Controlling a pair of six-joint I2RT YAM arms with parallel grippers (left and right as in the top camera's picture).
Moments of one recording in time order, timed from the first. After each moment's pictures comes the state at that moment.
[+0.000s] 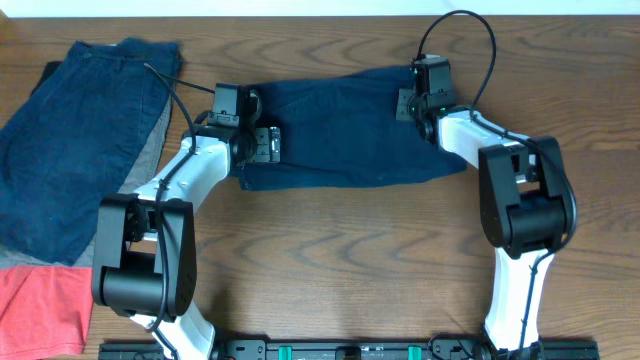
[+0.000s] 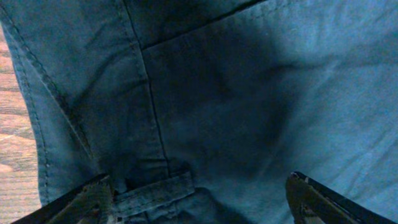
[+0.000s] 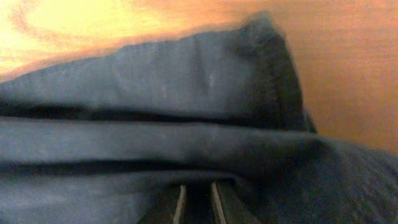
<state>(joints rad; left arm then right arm) -0.15 1.84 1.12 -0.39 0.07 -0.17 0.22 2.23 1.38 0.08 0.06 0.28</state>
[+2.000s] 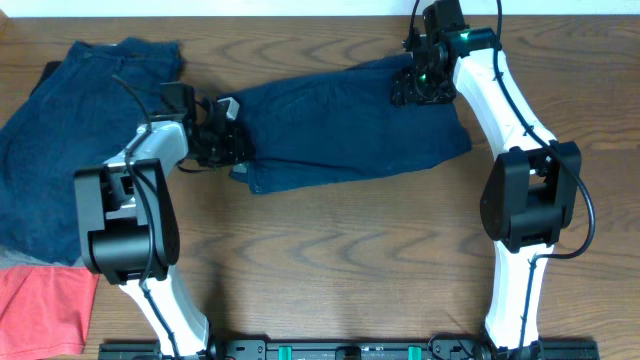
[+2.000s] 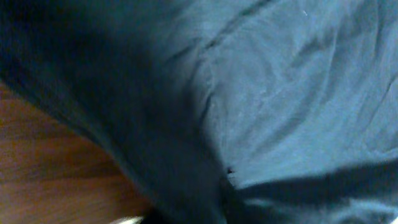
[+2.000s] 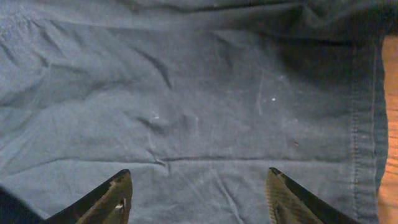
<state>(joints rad) 0.09 2.04 1.23 -0.52 0.60 0.04 0.19 2.26 2.00 -1.01 -0.19 0.09</state>
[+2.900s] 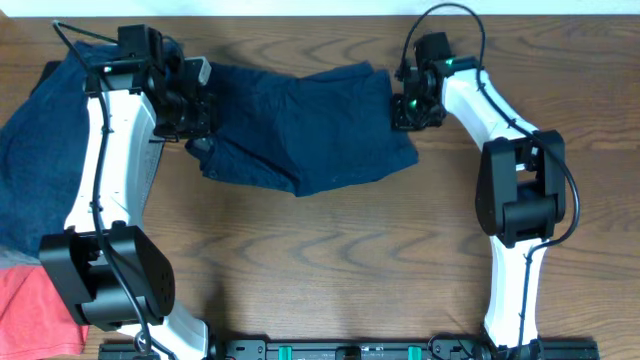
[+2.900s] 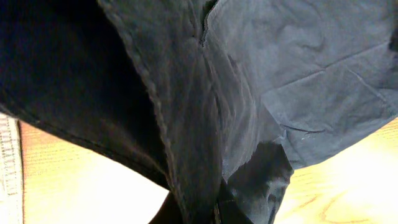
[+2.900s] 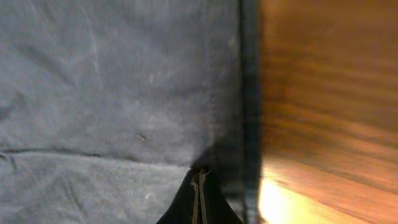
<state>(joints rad) 0.08 1.80 1.62 -1.12 0.31 0.12 0.20 2.30 1.78 -0.85 -0.32 0.15</state>
